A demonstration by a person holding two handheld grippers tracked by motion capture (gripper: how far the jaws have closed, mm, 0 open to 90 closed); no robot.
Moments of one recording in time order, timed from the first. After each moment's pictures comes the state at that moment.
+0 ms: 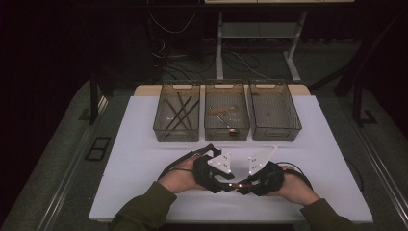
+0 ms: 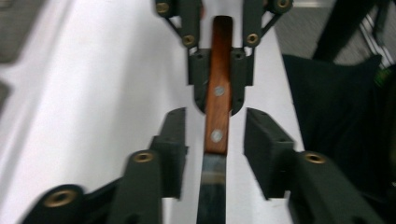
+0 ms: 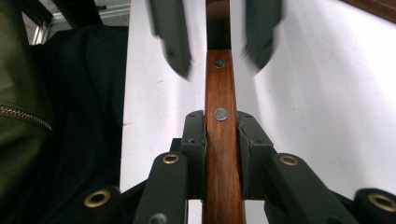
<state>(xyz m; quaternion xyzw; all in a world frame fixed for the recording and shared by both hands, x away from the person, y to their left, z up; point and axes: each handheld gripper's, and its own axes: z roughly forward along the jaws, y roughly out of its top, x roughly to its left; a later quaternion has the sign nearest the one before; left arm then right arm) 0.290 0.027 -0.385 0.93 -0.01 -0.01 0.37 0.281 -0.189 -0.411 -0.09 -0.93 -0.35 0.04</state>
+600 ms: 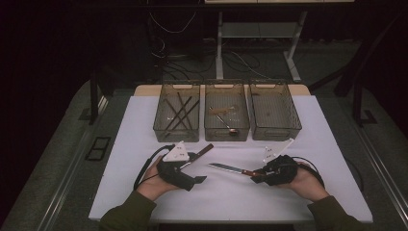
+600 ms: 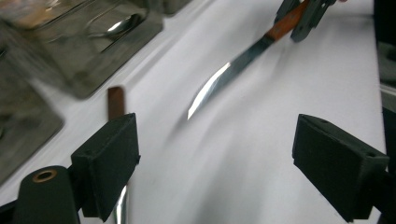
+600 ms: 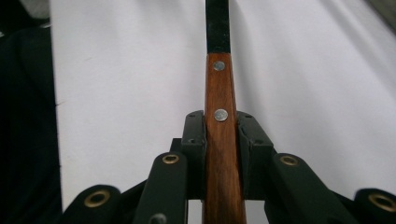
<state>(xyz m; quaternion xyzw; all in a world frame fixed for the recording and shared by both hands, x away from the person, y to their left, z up) 0.289 0.122 -0.411 0.87 0.20 0.08 0.45 0.298 -0.231 -0.415 -0.19 -0.92 -0.33 -0.01</state>
